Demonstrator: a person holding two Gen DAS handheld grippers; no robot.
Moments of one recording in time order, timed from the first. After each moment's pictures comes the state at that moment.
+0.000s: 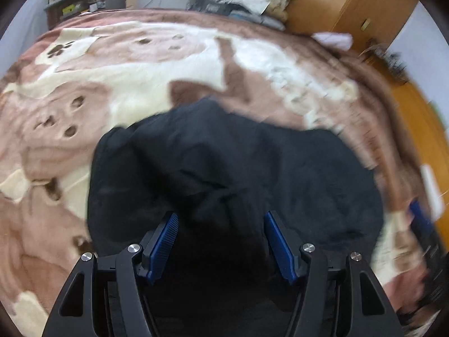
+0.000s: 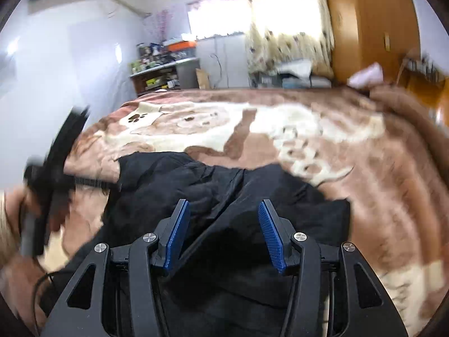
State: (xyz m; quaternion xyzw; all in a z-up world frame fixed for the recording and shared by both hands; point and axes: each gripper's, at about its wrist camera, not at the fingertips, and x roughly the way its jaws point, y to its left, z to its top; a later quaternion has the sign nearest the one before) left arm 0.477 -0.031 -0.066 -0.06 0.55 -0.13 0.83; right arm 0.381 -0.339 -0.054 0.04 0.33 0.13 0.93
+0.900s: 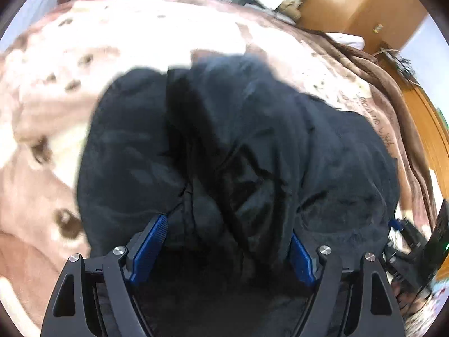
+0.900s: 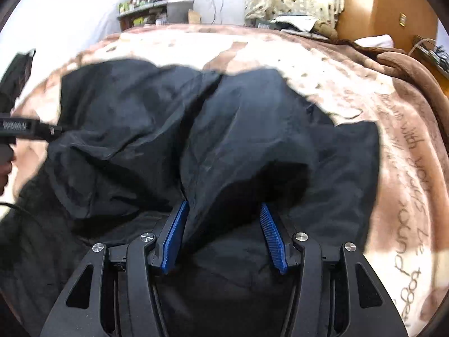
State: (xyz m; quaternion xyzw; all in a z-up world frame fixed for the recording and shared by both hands) left arm 0.454 -0.002 -0.114 -0.08 0.54 -0.13 0.83; right arm 0.389 -0.352 -0.154 -0.05 0.43 0.10 0.90
